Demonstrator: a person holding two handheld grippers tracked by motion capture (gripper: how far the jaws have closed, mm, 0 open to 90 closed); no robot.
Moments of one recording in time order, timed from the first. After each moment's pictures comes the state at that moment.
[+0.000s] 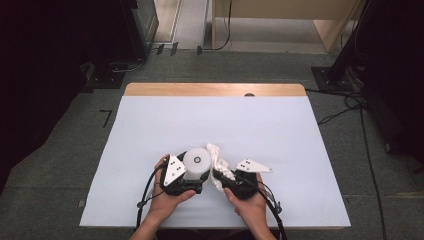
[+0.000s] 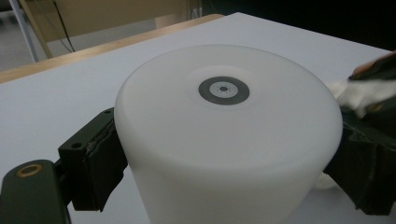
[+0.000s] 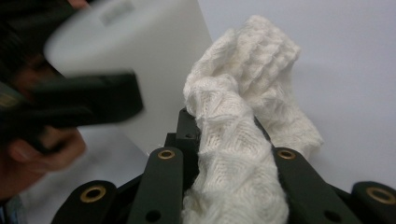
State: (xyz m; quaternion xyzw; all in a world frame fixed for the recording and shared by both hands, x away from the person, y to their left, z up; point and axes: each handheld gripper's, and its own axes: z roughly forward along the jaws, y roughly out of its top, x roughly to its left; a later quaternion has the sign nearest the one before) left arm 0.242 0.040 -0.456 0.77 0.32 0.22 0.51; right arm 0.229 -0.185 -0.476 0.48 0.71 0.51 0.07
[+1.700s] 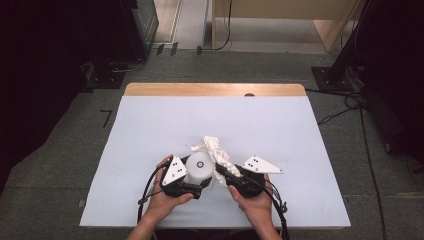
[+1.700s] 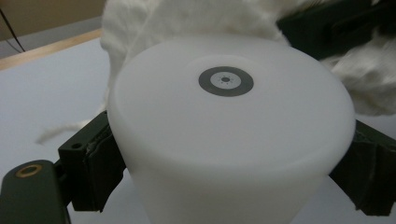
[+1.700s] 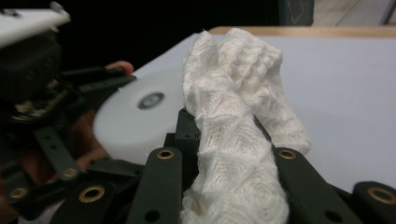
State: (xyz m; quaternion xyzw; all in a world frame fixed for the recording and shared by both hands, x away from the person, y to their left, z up) left arm 0.243 0.042 -0.457 0.80 0.26 0.16 0.51; right arm 0.220 -0.197 -0.442 0.44 0.69 0.56 0.12
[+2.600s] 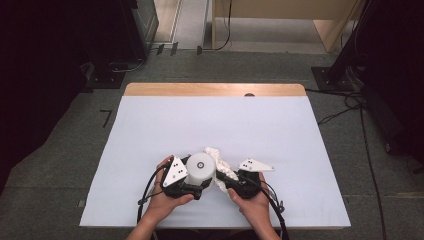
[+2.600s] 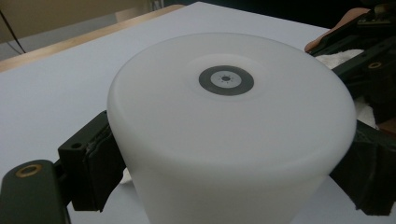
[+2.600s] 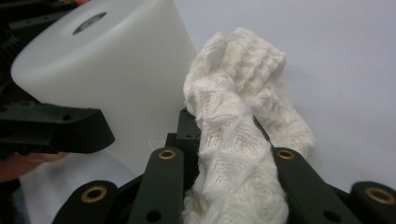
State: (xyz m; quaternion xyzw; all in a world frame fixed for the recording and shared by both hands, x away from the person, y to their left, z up) left arm 0.243 0.042 -0.458 0.80 0.26 0.17 0.51; right arm 0.232 -0.198 -0.474 0.47 0.71 0.52 0.06
